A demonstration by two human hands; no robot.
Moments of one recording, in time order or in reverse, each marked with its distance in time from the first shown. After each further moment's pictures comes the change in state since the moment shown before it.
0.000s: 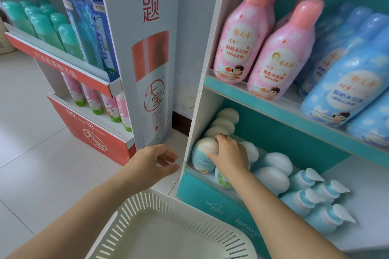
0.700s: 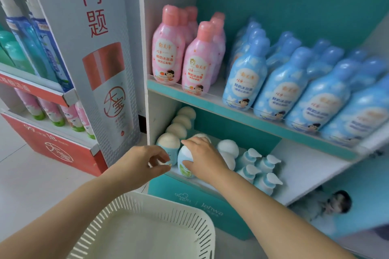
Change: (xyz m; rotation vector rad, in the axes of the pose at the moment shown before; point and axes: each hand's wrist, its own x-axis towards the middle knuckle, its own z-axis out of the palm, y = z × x) left_hand -0.019 0.075 0.027 0.170 -0.084 0.198; right_hand -0.068 0.032 -0.066 0.090 -0.129 -0.186
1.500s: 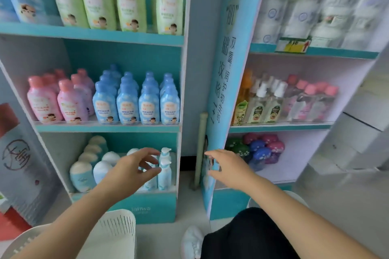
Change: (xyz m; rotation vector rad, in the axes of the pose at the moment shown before) left_hand -0.088 0.250 0.057 -0.093 -0.017 0.374; right_hand -0.341 0.107 -0.155 0.073 0.153 0.466
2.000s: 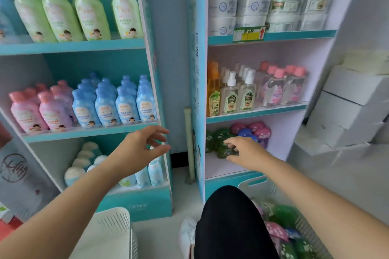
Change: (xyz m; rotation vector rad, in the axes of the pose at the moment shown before) left_hand 0.007 0.102 0.012 0.002 -0.055 0.155; right_hand -0.055 0.087 -0.040 0.051 0.060 0.139
